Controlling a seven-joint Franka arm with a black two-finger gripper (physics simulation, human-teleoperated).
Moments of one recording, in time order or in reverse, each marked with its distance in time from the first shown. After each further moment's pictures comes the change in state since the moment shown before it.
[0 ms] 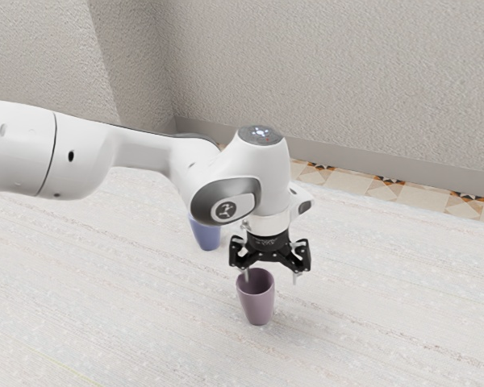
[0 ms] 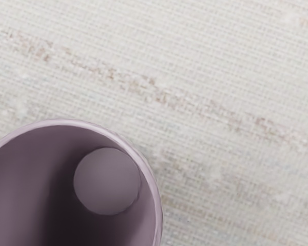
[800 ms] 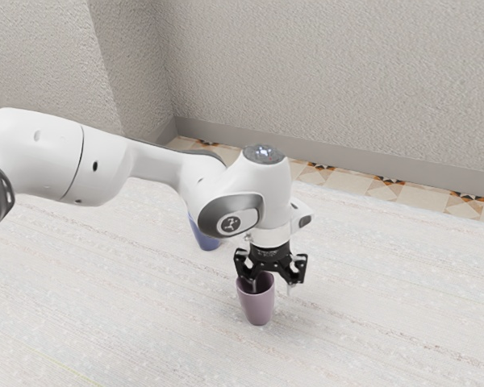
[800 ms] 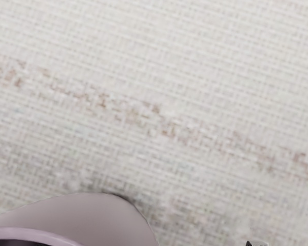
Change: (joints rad) arm 0.000 0.123 0.032 0.035 0.076 0.061 0.017
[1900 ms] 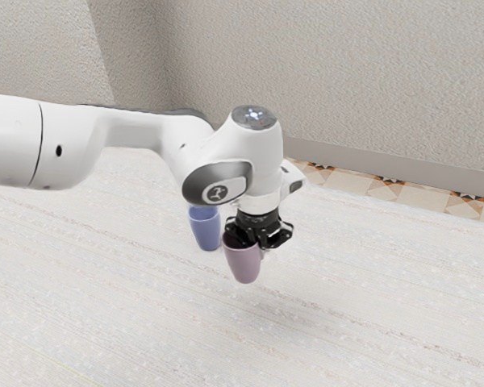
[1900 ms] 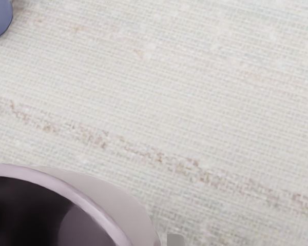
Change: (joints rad) arm 0.000 -0.166 0.011 0.001 0.034 -0.095 0.007
